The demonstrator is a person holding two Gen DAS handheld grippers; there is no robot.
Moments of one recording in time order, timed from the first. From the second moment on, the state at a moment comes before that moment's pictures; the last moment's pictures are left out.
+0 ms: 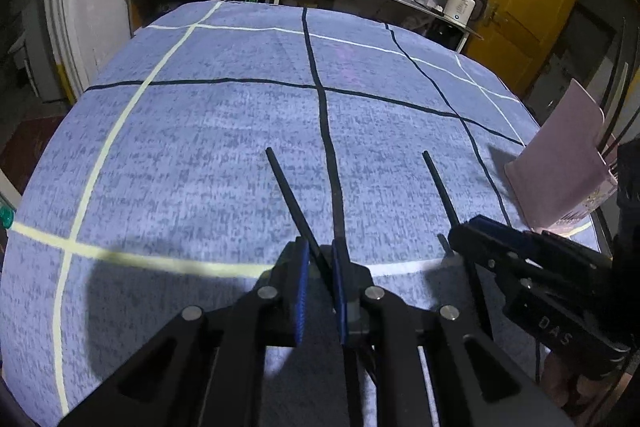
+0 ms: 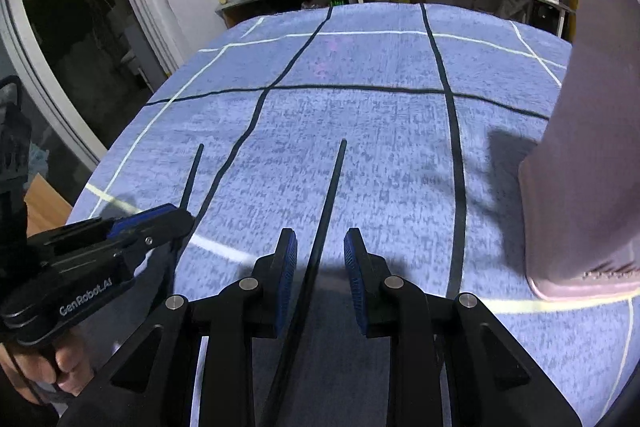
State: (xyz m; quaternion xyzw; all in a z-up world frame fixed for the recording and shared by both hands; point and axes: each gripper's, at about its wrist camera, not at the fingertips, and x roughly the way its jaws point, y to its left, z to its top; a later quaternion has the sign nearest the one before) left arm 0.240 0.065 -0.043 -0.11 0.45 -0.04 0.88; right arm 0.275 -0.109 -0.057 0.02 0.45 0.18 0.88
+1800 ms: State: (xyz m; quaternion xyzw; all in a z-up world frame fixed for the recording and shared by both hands) left arm 0.192 0.052 0.110 -0.11 0.34 -0.13 0.92; right arm 0.215 -0.135 0.092 0.03 0.32 0.19 0.93
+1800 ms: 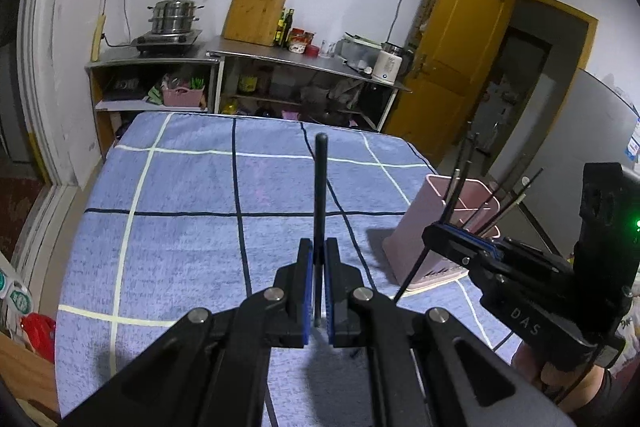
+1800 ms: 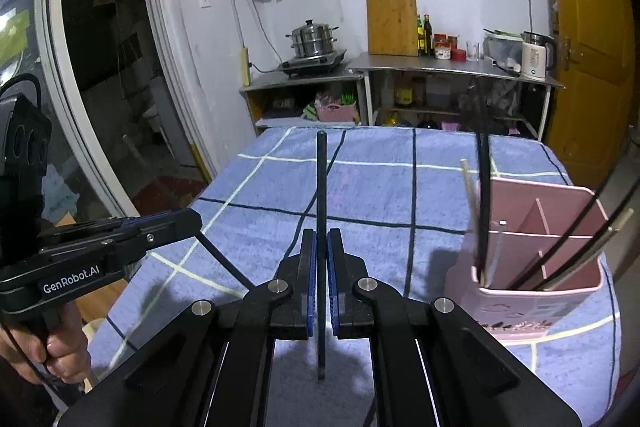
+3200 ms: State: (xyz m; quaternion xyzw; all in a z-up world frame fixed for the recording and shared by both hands) left arm 0.242 -0.087 0.210 -0.07 0.28 -0.27 0.92; right arm 0.182 -0.281 0.198 0.07 0.20 0.08 0.97
